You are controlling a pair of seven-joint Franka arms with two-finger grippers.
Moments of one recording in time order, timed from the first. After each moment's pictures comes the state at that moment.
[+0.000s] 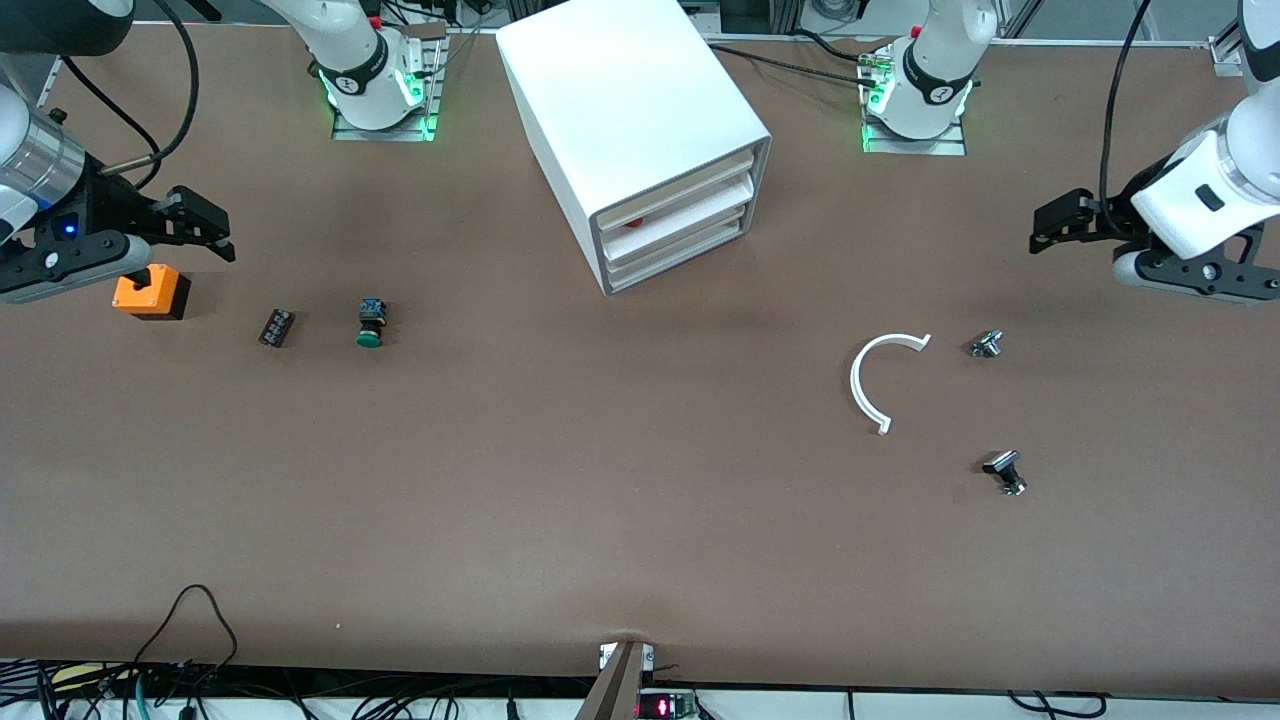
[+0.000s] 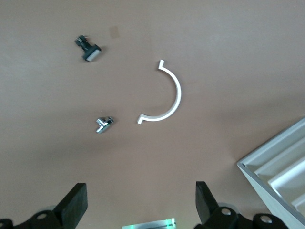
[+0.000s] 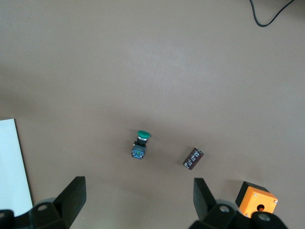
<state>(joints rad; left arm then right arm) 0.04 0.06 -0.10 -1.58 -0.08 1.50 0.07 0.11 0.01 -0.04 -1.68 0.03 1.69 -0.26</state>
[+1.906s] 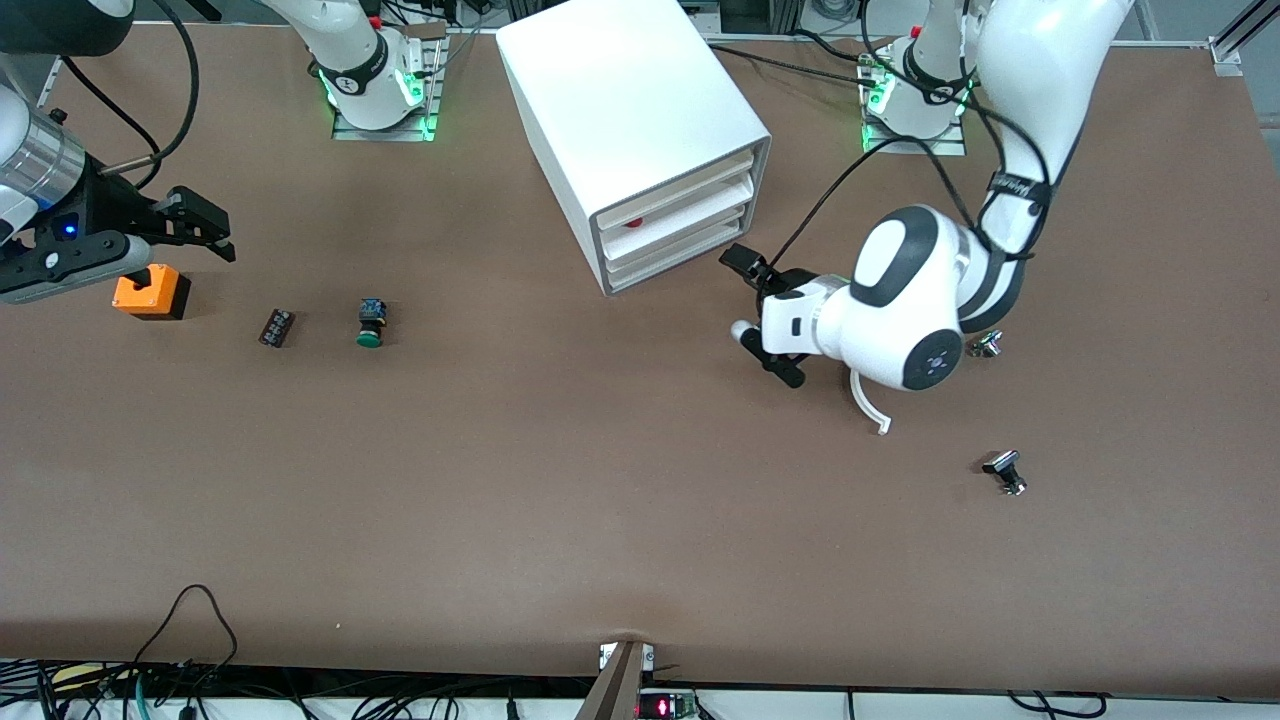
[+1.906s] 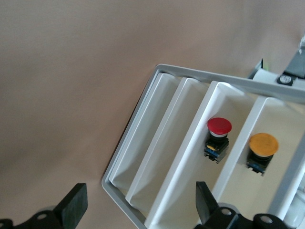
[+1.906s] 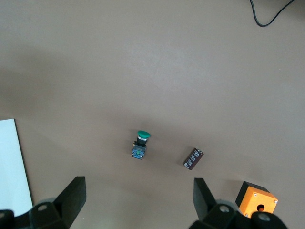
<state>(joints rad) -0.19 0.57 -0.26 -1.56 -0.56 1.64 0.35 0.11 0.01 -0.04 -1.67 0.03 1.69 -0.26</state>
